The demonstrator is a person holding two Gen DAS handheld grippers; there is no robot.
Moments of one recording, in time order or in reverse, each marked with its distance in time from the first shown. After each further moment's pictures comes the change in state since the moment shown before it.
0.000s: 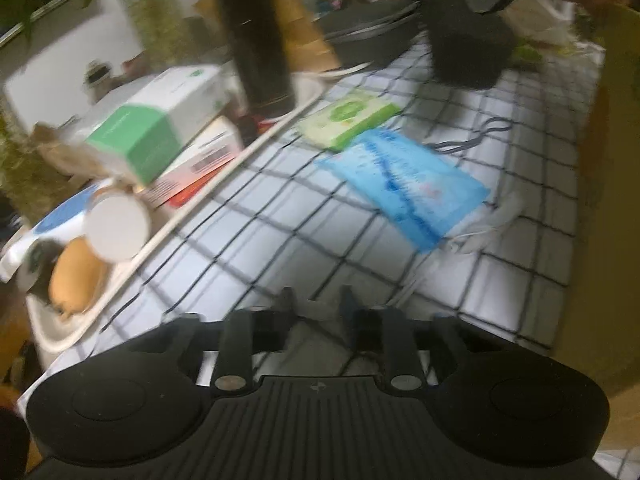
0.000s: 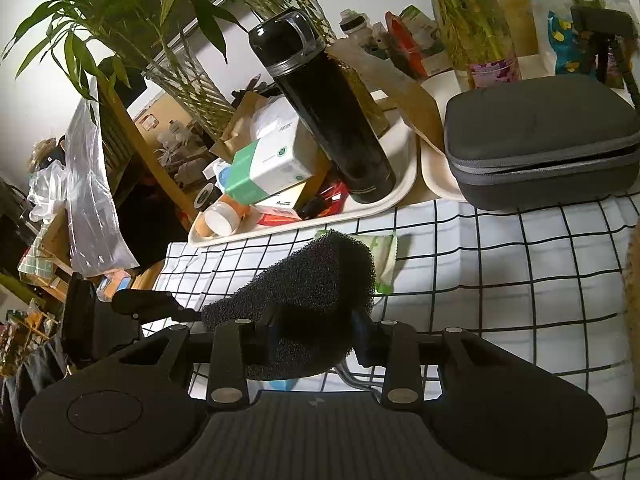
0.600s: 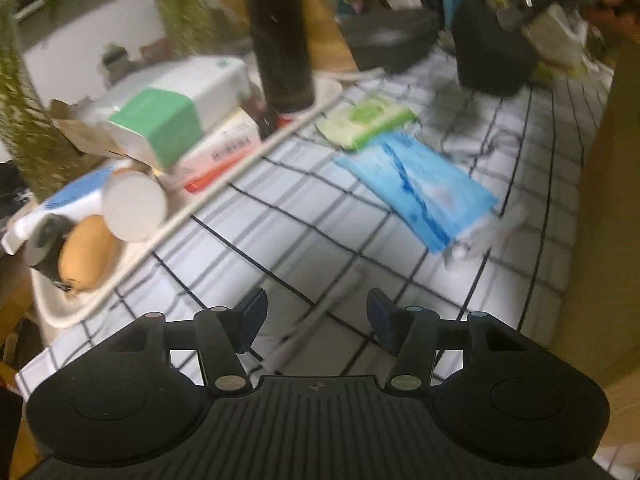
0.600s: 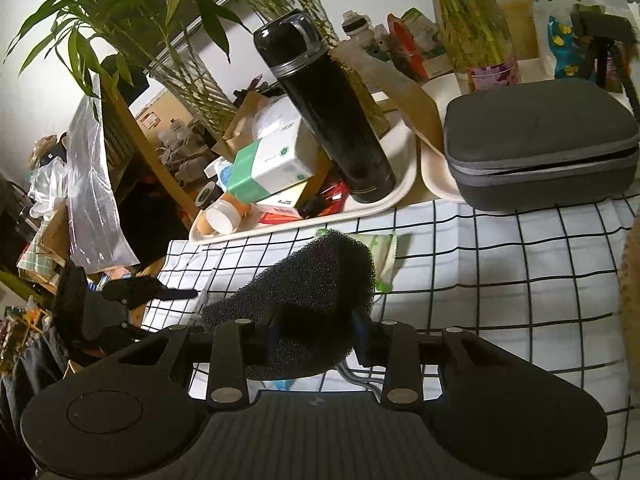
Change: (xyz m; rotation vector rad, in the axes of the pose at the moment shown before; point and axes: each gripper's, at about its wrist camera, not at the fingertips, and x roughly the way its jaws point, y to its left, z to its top) left arm -0.002 0.010 -0.005 -0.052 0.005 -0.041; right arm -0.006 0.001 -0.002 -0.012 -0.002 -0.008
